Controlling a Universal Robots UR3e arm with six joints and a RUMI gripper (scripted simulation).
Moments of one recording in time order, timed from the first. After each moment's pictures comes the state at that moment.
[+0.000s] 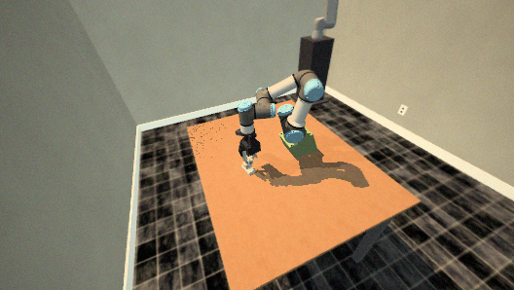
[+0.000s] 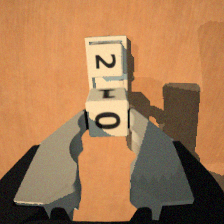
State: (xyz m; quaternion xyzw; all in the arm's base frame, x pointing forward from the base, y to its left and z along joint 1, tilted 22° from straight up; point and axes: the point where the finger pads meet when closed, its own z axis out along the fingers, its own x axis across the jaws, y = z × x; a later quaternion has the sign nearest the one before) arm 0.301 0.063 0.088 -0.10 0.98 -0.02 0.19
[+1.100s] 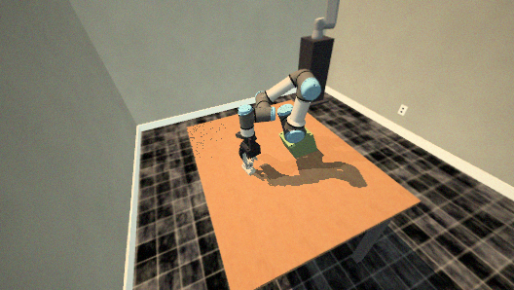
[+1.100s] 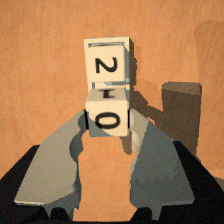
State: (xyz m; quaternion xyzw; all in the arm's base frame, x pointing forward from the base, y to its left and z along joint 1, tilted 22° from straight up) arm 0.308 0.064 0.073 -0.10 0.98 -0.02 0.19
